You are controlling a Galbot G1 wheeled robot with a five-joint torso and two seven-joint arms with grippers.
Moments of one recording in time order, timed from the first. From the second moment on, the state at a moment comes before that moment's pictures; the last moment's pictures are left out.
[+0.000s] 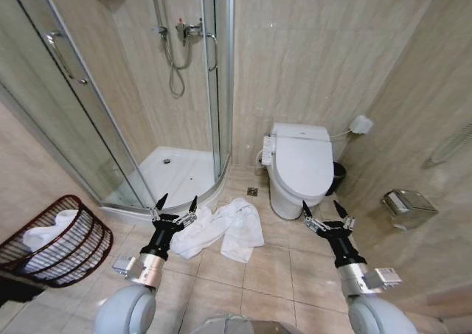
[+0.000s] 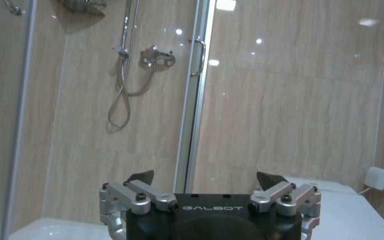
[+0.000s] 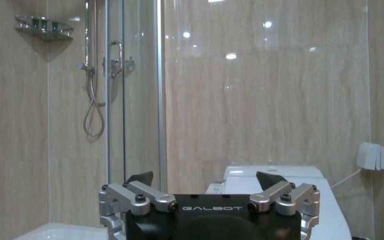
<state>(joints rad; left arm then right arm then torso) 1.76 -1.49 -0.63 -2.41 -0.25 0.05 0.16 -1.75 1.46 0.74 2.35 0.27 0.00 -0.16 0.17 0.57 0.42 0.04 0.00</state>
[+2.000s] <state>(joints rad) 1.76 -1.49 -0.63 -2.41 -0.25 0.05 0.16 -1.75 1.46 0.74 2.35 0.27 0.00 -0.16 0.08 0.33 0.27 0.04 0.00</state>
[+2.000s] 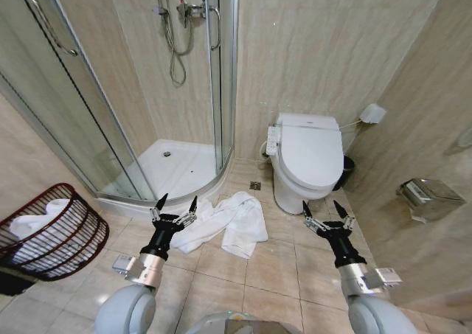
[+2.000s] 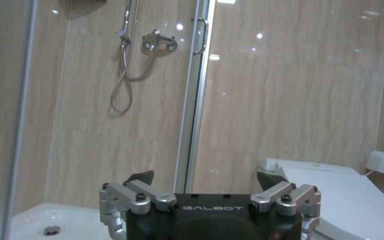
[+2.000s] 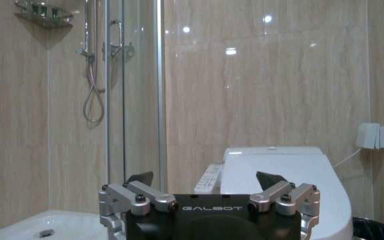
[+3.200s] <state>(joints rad) 1.76 -1.49 -0.63 -2.41 -0.25 0.05 0.16 -1.75 1.46 0.74 2.35 0.27 0.00 -0.16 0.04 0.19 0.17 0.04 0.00</state>
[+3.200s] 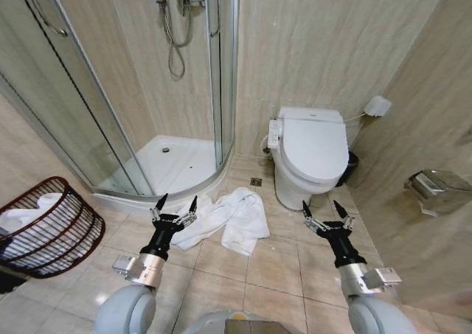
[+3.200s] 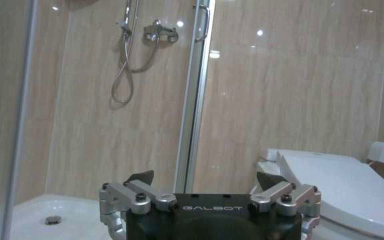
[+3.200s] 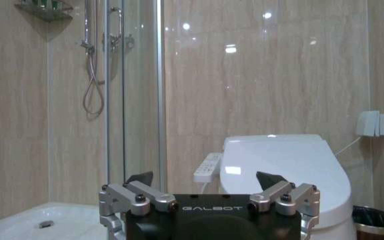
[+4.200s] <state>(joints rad) 1.76 -1.49 -0.63 -2.41 -0.25 0.05 0.16 -1.75 1.46 0.74 2.35 0.27 0.00 -0.16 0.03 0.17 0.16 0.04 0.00</state>
